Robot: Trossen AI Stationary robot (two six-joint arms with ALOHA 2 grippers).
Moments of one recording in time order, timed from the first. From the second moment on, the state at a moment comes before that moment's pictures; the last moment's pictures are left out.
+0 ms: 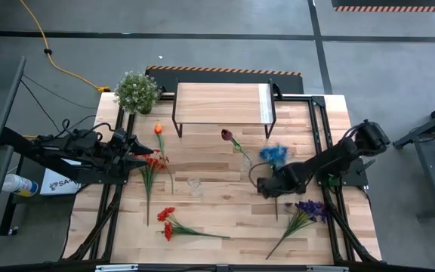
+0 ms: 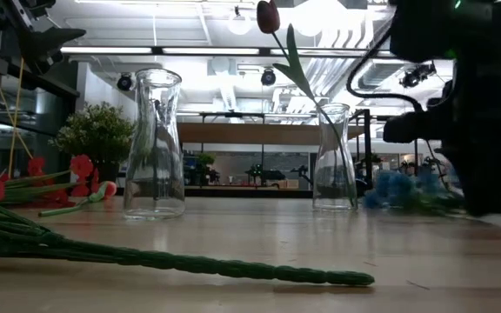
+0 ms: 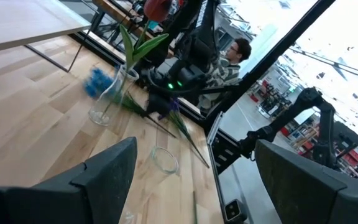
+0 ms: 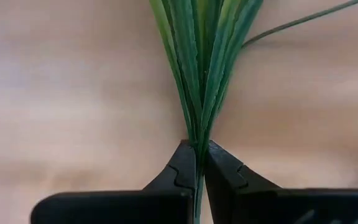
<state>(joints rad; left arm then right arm) -0.18 0.03 0.40 -0.42 -0.10 -0.66 0.33 1.56 0.78 -0.75 0.09 1.93</state>
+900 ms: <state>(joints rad) -0.18 0.03 0.40 -0.42 -0.10 -0.66 0.31 1.05 0.79 -0.95 0.20 1.82</state>
